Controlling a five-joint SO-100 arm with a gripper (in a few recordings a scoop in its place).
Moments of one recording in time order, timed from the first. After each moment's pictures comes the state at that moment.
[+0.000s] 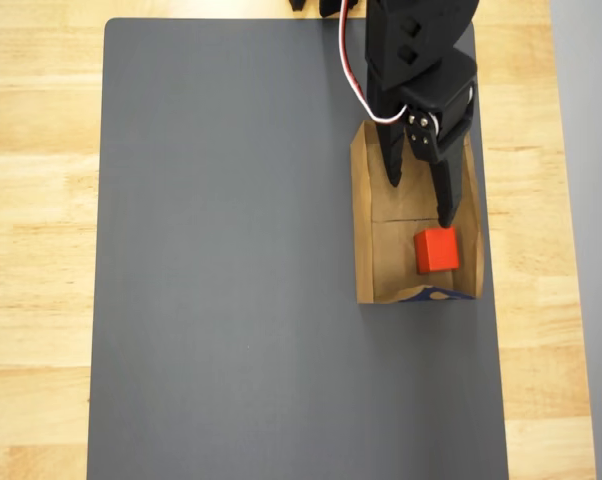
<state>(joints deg) -12.7 124.5 126.1 50.5 -23.9</state>
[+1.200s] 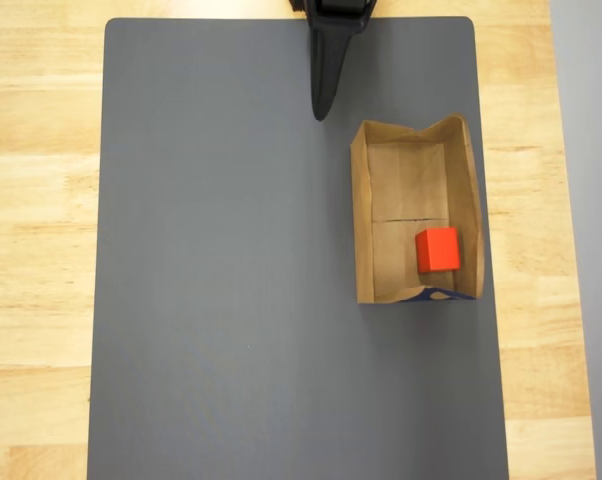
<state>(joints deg) 10.6 179.6 150.2 71.6 -10.0</state>
